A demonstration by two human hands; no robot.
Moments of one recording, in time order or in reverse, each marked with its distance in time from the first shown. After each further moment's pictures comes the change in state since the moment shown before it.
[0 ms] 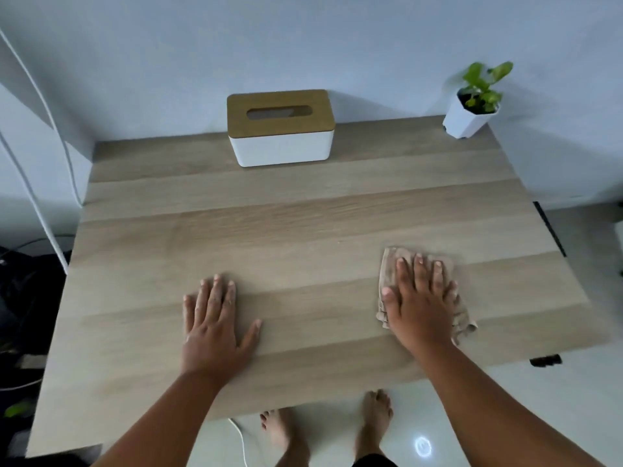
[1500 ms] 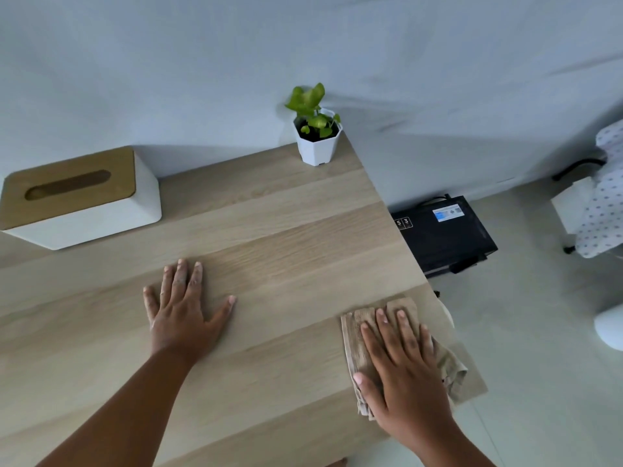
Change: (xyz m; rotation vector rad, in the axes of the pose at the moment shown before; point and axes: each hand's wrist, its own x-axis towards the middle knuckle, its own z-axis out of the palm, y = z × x) left_hand 0.189 0.266 0.051 0.054 -0.008 -0.026; right_hand 0.023 0.258 0.006 0.085 0.185 -0.280
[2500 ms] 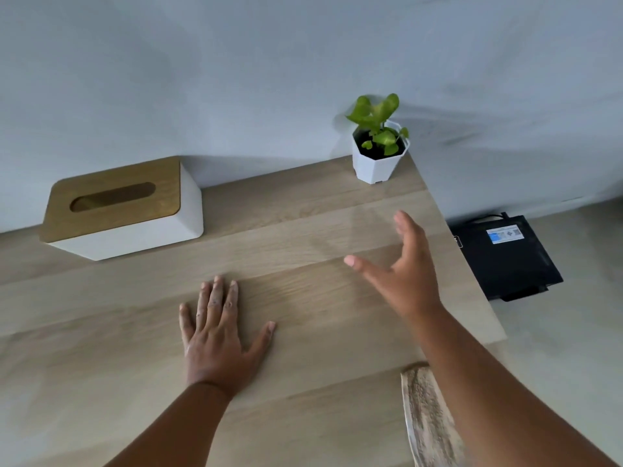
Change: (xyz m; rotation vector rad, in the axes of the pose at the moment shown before) left_hand 0.014 -0.005 0.006 -0.004 0.032 -0.028; right_hand 0.254 -0.035 -0.032 0.841 0.189 0.292
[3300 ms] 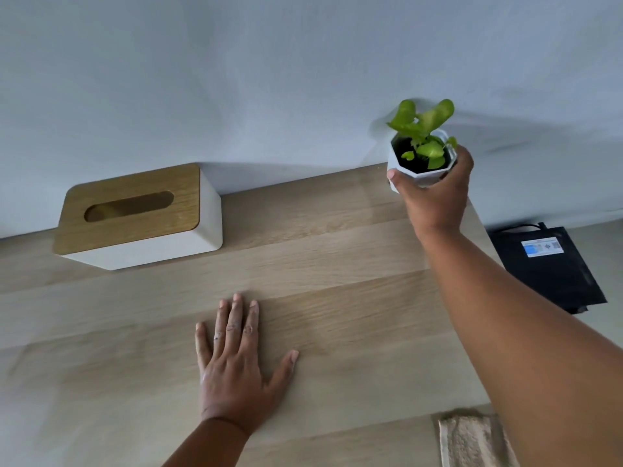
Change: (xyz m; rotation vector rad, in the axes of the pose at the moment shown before) left_hand 0.002 0.000 -0.001 0.011 -0.013 0.022; right_hand 0.161 -0.031 0.036 0.226 0.381 0.071
